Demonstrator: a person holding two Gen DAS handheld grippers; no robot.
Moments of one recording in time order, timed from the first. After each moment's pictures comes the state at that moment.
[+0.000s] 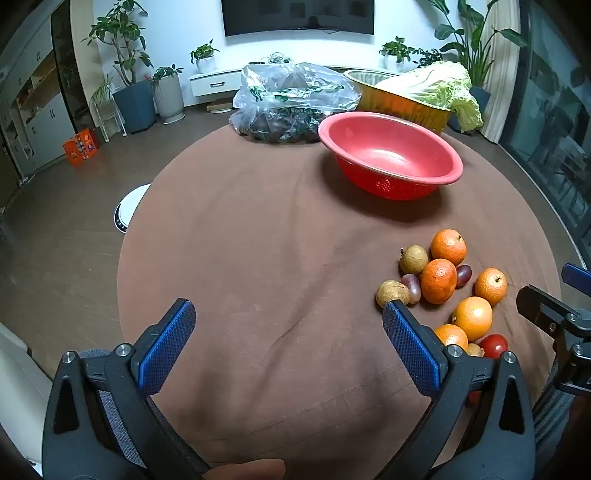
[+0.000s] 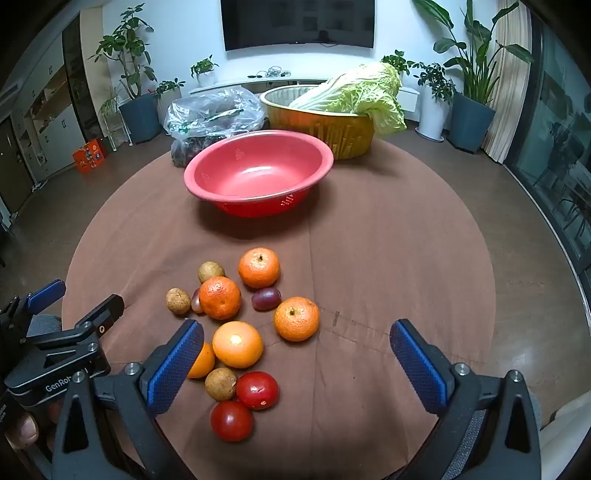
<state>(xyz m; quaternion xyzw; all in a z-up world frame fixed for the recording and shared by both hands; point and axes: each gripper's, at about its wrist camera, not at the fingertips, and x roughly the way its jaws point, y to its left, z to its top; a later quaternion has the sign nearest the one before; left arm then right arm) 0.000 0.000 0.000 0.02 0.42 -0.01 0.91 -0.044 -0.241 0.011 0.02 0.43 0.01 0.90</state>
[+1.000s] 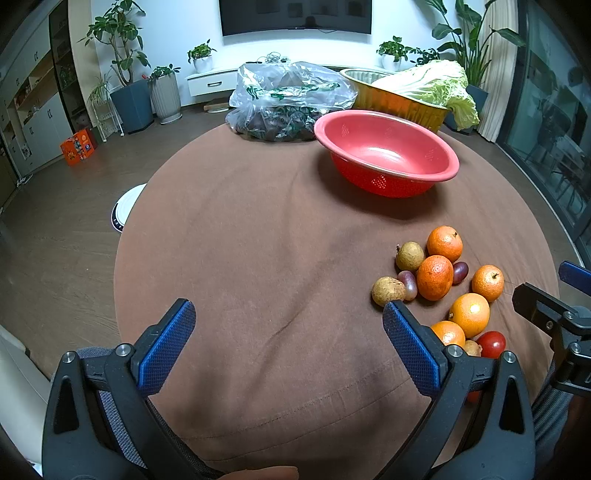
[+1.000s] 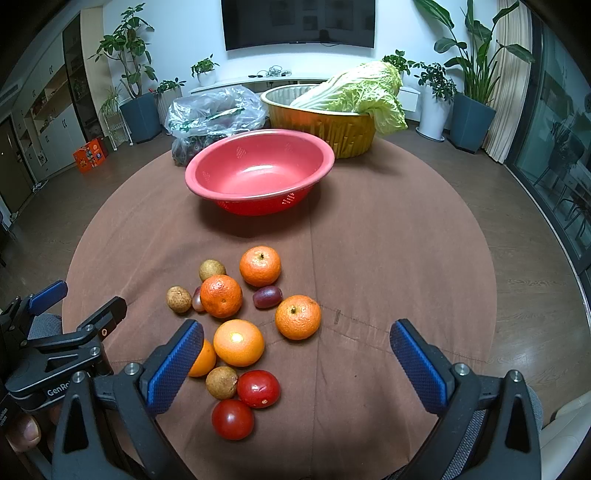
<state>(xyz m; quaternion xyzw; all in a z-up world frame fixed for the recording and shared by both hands) -0.005 -0.006 -0.001 0.02 0.42 -0.01 0.91 -0.045 -0.240 0.010 0.02 0.43 0.01 0.90</state>
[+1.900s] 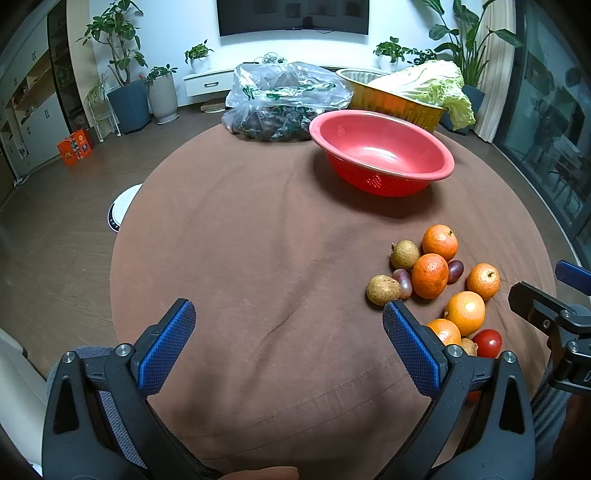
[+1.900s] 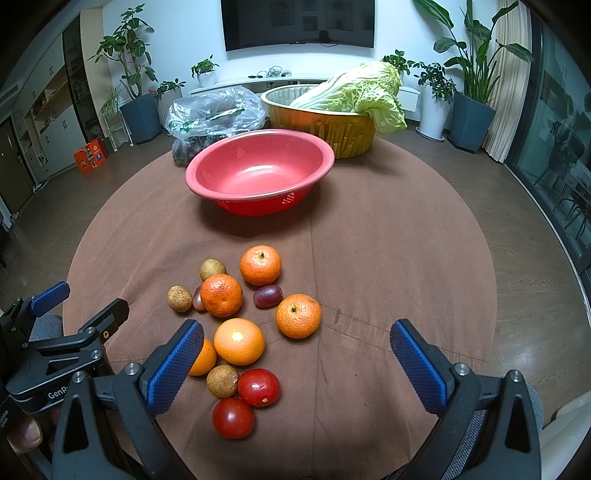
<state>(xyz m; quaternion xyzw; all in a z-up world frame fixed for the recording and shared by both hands) -0.005 -0.009 -0.001 0.02 0.42 -0.01 0.91 -0.046 -0.240 0.010 0.02 0.43 0.01 0.90</state>
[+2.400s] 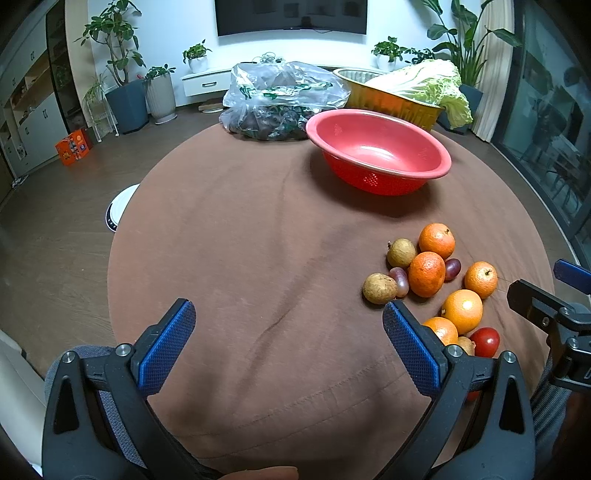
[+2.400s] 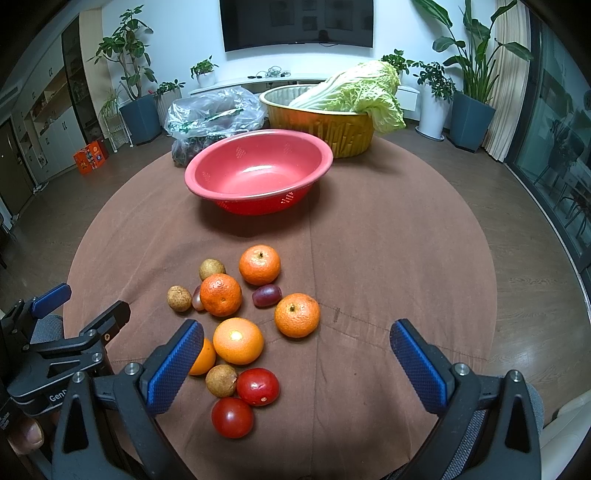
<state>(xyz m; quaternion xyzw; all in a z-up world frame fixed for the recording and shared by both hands) -0.006 -0.014 -0.002 0.02 0.42 -0.02 0.91 -0.047 -0.242 0.010 0.02 0.43 0.01 0.90</state>
